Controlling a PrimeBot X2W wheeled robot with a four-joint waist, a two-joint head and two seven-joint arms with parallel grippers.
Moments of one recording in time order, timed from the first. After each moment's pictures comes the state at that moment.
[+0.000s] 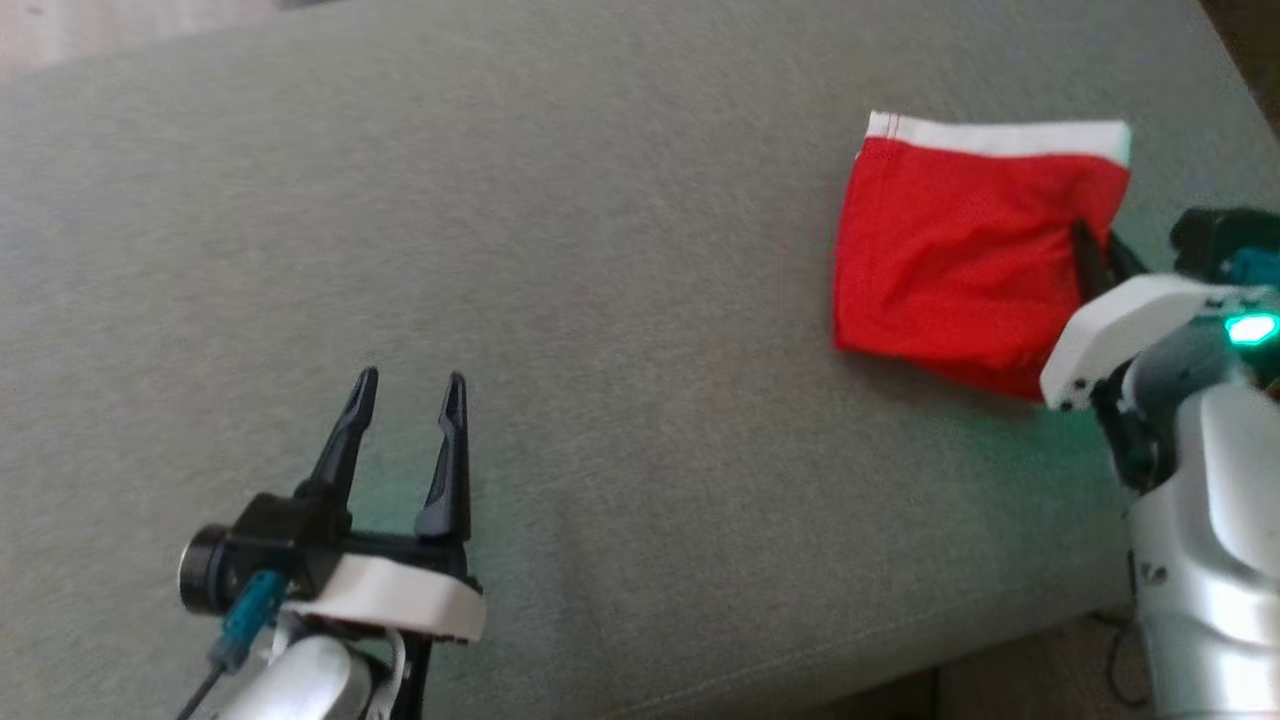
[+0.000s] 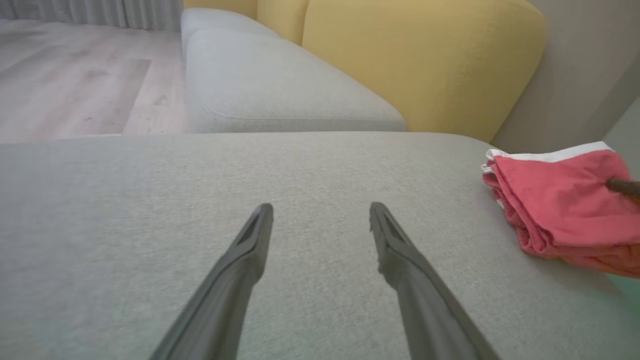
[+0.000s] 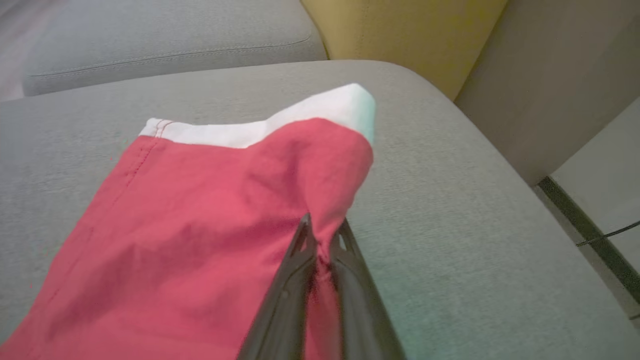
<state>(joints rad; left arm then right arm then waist) -0.19 0.45 -0.68 -0.10 -0.65 0.40 -0.16 -0.47 -0.09 -0.13 0.45 0.02 0.13 0.26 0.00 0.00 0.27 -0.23</state>
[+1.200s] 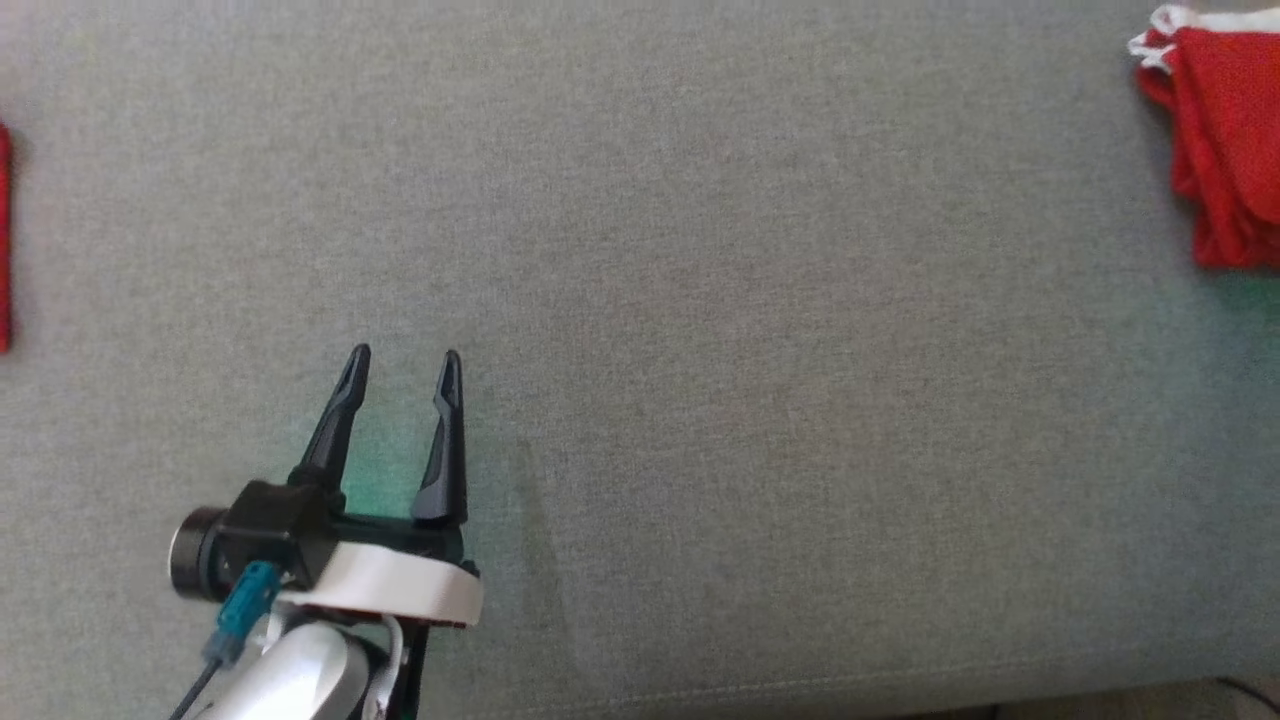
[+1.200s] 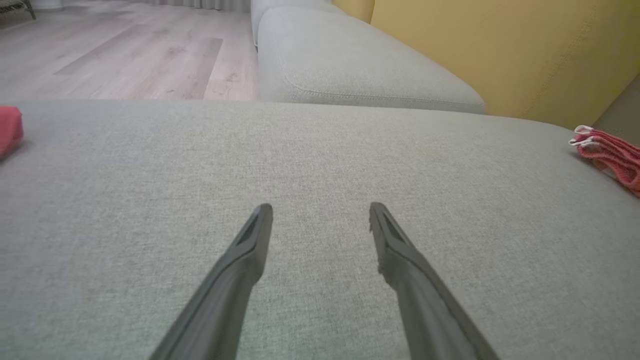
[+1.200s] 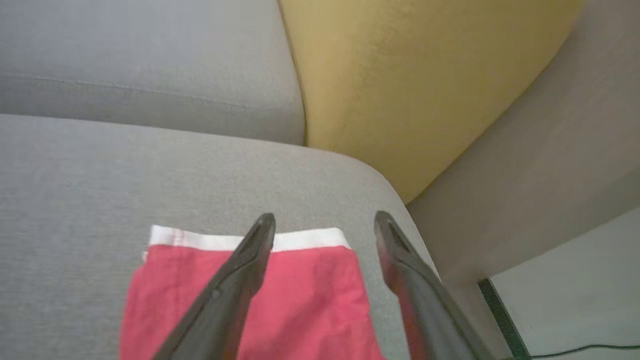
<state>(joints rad) -0.22 0.46 -0.68 -0.12 -0.63 0.43 -0.15 -0.84 -0.41 -0.16 0.71 -0.07 0.13 0.20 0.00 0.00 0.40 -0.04</state>
